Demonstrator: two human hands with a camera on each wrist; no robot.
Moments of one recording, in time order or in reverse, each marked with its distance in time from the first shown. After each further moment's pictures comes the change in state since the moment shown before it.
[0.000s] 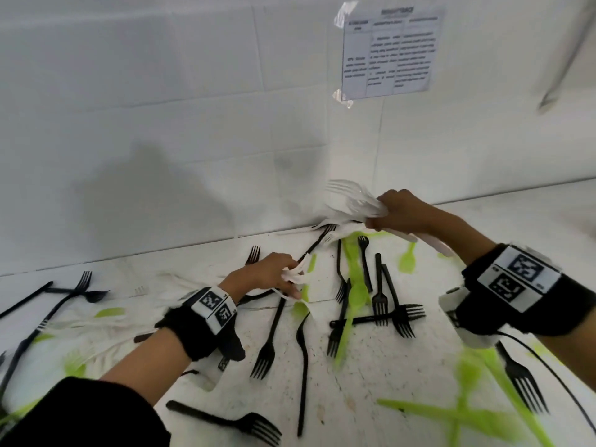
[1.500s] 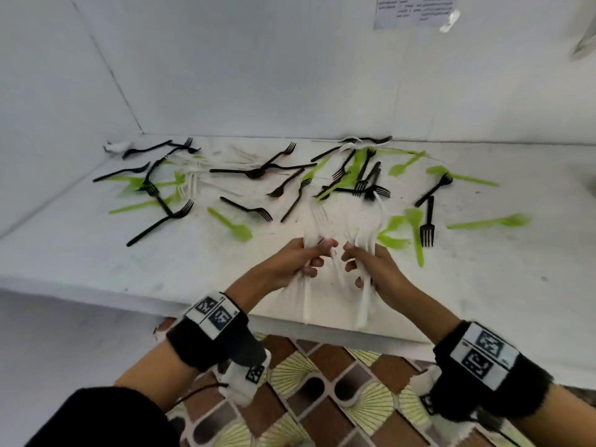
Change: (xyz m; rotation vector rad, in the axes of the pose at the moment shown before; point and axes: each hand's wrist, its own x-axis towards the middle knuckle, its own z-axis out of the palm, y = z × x) left_hand -0.220 0.217 0.222 -1.263 0.393 -0.215; right_hand -0.309 0.052 0.133 1.245 -0.270 0.030
